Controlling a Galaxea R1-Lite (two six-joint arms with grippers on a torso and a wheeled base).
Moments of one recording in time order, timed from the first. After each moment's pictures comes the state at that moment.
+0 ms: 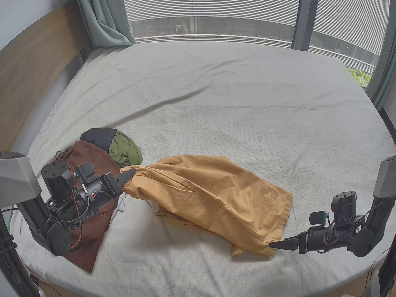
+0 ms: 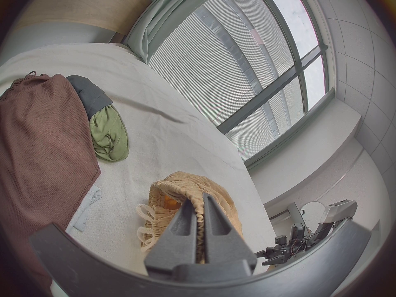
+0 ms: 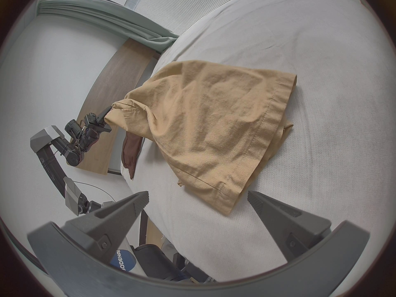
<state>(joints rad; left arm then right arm) -0.21 2.01 -0.36 -1.55 -0.38 -0.66 0.21 2.05 -0.17 -1.10 0.62 0.27</state>
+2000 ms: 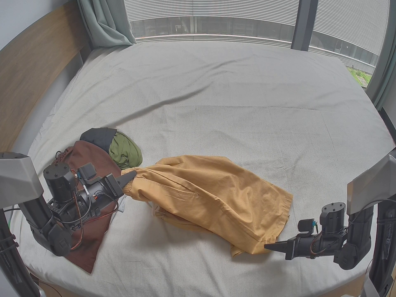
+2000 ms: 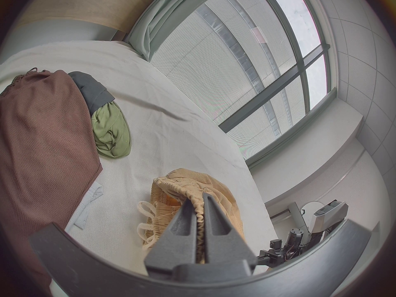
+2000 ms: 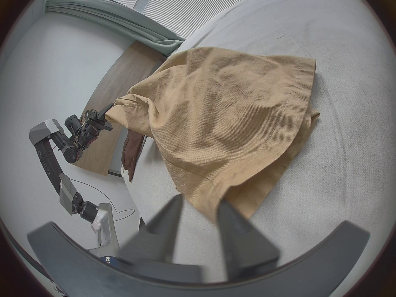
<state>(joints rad) -0.21 2.03 -0.36 -1.55 -0.38 -0.66 0.30 2.30 -0.11 -1.54 0.57 0.36</state>
